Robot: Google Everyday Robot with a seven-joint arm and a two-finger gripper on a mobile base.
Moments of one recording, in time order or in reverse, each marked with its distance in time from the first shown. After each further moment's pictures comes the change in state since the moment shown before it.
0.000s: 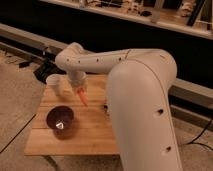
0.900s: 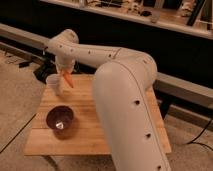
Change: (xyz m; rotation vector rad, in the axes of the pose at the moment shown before) arm -0.121 0.052 -0.032 -0.158 -0.275 -0.210
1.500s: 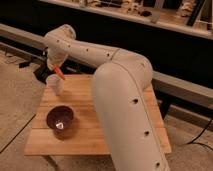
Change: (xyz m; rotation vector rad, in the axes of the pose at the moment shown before) arm -0.048 0.026 -0.004 -0.102 -0.134 -0.170
